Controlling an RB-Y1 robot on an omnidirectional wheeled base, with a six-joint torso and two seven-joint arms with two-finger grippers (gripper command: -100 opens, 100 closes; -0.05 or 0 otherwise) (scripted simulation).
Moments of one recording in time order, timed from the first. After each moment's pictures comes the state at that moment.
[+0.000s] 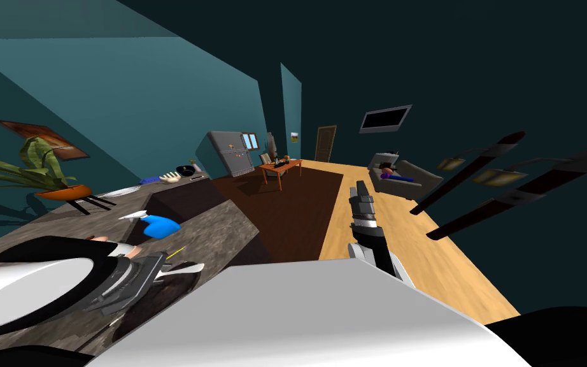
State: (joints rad) left arm 0.66 0.79 0.85 -2.35 1.00 1.79 0.21; right arm 0.50 0.03 -0.08 -2.26 0.12 -0.50 0.13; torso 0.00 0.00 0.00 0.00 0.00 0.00
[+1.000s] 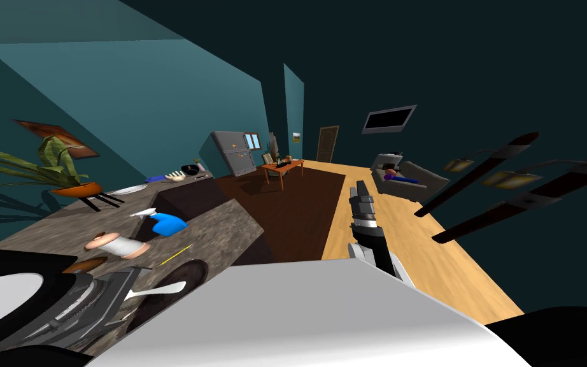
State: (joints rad) left arm 0.73 0.77 0.98 -2.36 1.05 1.87 0.32; right arm 0.50 0.03 -0.08 -2.26 0.12 -0.50 0.13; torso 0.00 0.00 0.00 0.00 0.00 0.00
